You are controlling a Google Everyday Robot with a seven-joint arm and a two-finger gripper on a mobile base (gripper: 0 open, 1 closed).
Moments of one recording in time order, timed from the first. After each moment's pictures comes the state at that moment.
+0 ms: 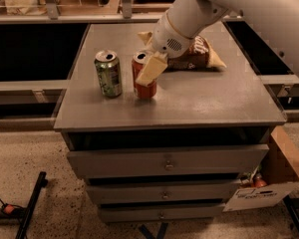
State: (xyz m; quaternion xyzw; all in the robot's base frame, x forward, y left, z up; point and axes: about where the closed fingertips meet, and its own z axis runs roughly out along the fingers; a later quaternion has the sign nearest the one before) arm 0.608 0.002 0.901 -0.66 0.69 0.15 0.26
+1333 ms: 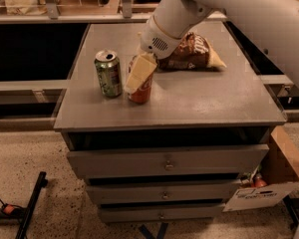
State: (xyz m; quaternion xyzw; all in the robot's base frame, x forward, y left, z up) arm 0.602 0.025 0.898 -0.63 0.73 0.15 0.24
